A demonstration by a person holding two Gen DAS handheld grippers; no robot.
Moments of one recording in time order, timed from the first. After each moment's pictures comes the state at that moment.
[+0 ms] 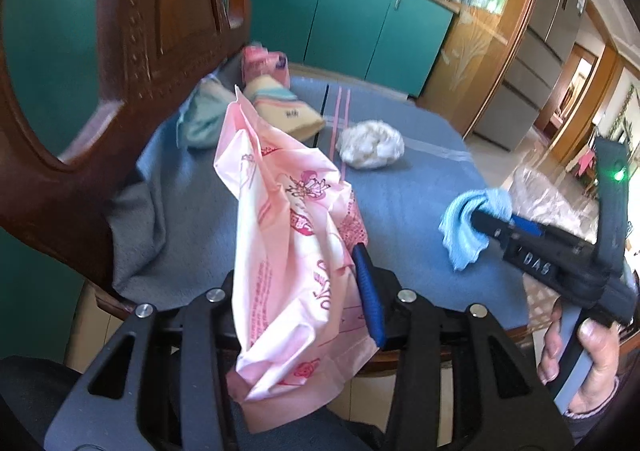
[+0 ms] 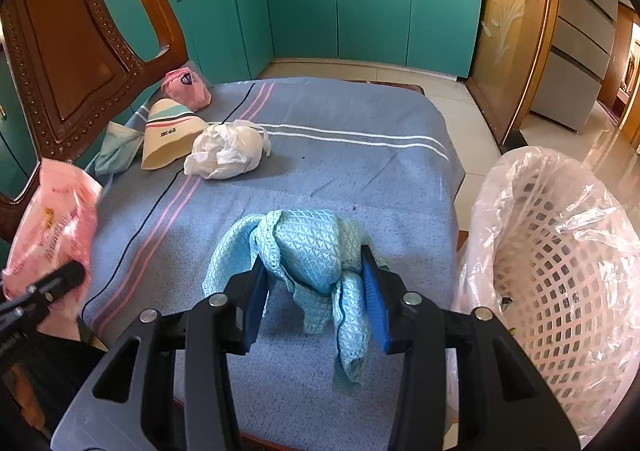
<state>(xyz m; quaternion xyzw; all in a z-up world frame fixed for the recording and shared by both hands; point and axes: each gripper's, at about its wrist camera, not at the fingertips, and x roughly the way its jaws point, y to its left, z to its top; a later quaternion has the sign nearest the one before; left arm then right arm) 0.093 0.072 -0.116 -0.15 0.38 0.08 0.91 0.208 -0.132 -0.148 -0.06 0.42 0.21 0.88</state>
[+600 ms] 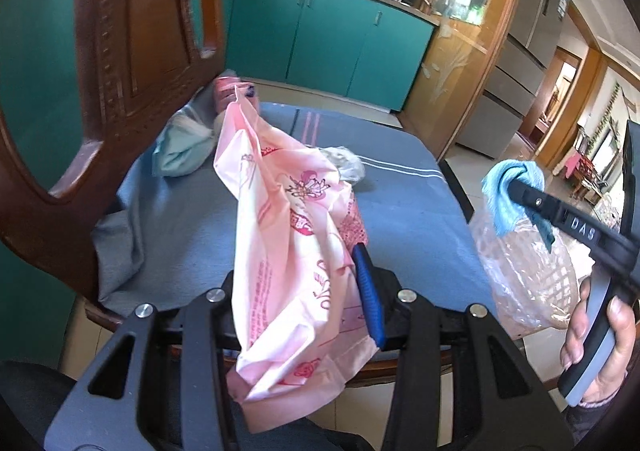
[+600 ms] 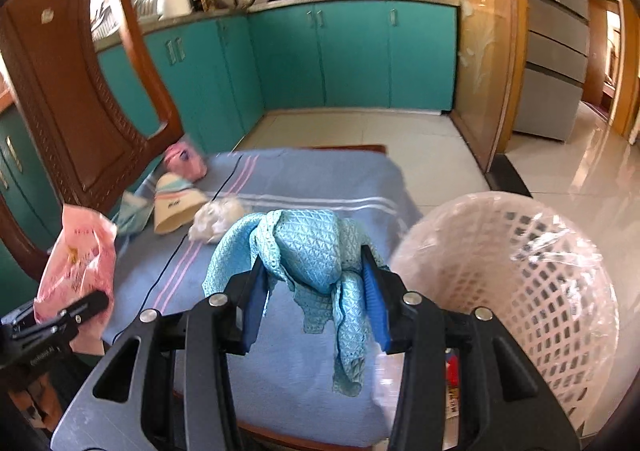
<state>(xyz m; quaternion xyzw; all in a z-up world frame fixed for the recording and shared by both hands) 0.099 0.046 -0.091 -0.14 0.35 0.05 0.92 0.197 -0.194 -0.082 0.00 0.35 0.19 0.92</state>
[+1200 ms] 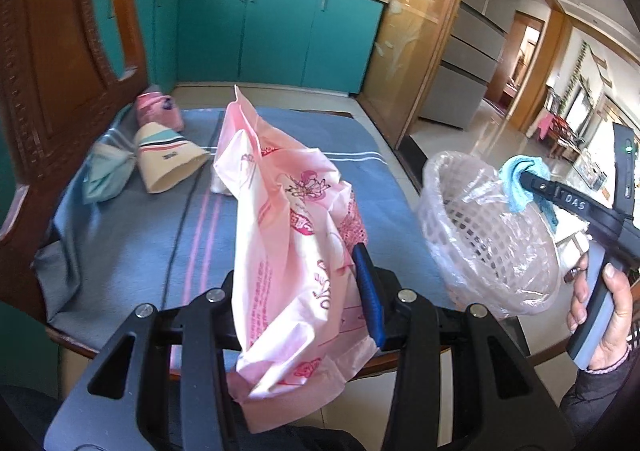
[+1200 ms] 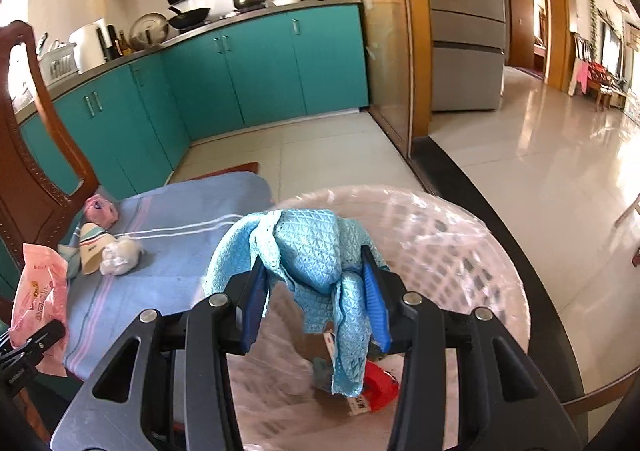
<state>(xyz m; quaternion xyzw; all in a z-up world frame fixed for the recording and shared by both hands) 0.125 -0.024 -0.084 -0.09 0.37 -0.02 0.93 0.209 -0.325 -0.085 0.06 0.34 0.07 0.94</state>
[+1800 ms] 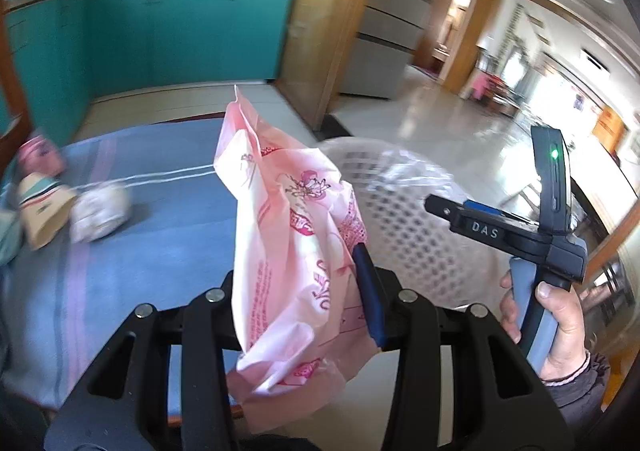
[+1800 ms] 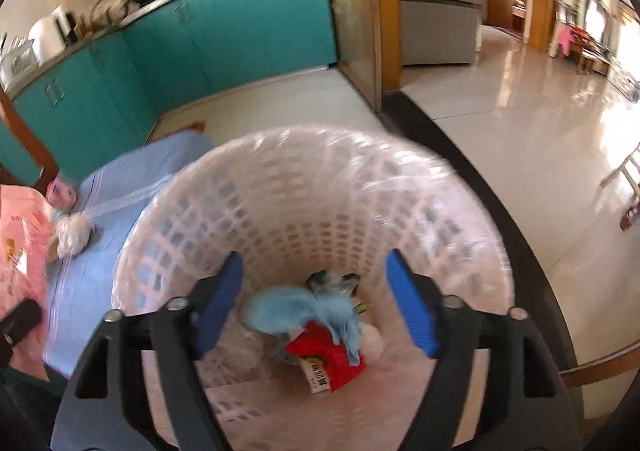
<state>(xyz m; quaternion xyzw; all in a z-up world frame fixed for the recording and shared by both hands) 0.173 -0.133 -0.070 -0.05 0.38 -0.17 0.91 0.225 -0.369 -0.124 0.08 0.41 0.02 0.91</state>
